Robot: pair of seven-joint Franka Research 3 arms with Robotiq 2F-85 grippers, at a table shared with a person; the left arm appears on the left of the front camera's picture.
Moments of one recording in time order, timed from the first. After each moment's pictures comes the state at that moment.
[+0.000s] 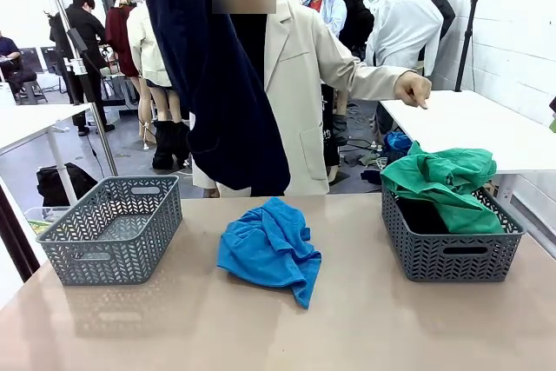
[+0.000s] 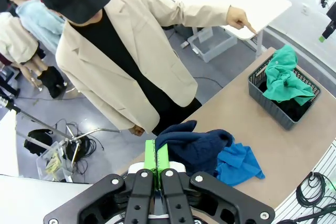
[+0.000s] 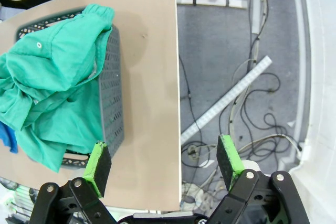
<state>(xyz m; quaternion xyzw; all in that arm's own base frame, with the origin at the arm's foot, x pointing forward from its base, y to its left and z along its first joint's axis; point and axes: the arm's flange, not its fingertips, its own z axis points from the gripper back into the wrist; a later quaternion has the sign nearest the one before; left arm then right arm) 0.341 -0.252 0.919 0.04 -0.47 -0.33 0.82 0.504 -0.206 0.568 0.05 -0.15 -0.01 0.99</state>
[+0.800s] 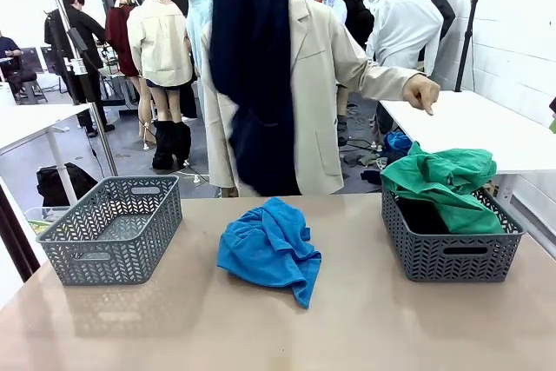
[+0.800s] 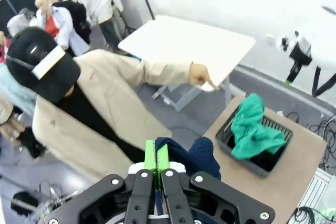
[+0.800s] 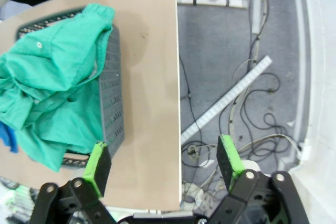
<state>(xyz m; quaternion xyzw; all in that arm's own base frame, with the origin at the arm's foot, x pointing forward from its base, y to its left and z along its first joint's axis) 0.387 -0.370 0.946 -0.04 -0.54 -0.39 0.74 0.504 -0.205 0.568 0.05 -0.15 -0.01 0.99</state>
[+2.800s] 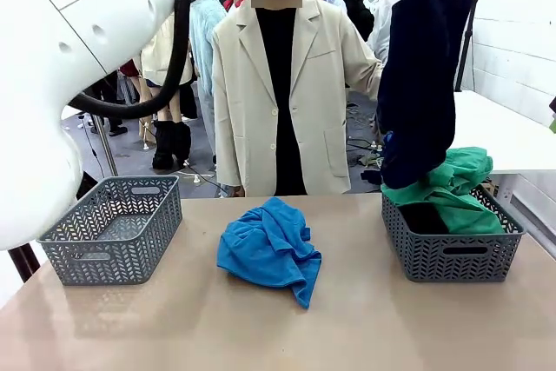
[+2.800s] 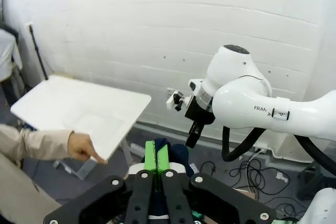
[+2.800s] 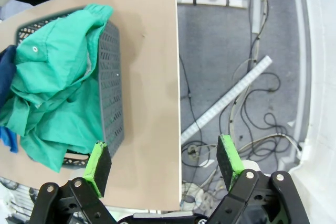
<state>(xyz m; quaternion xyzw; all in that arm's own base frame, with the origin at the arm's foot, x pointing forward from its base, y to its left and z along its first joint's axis) 0.418 -0.550 0.834 -0.30 -0.53 -0.46 0.64 0.505 -0.205 0.568 0.05 -0.15 -0.01 0.99</state>
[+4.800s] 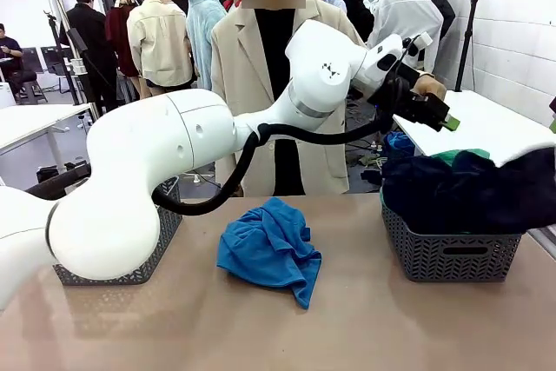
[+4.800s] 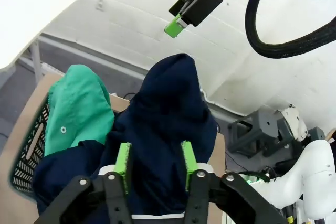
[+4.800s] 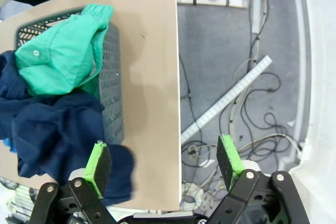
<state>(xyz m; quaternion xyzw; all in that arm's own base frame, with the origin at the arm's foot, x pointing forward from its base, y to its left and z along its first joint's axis) 0.538 -0.619 0.541 -0.41 -0.28 -0.50 0.71 0.504 -0.206 0.567 0.05 -0.15 -0.01 0.99</state>
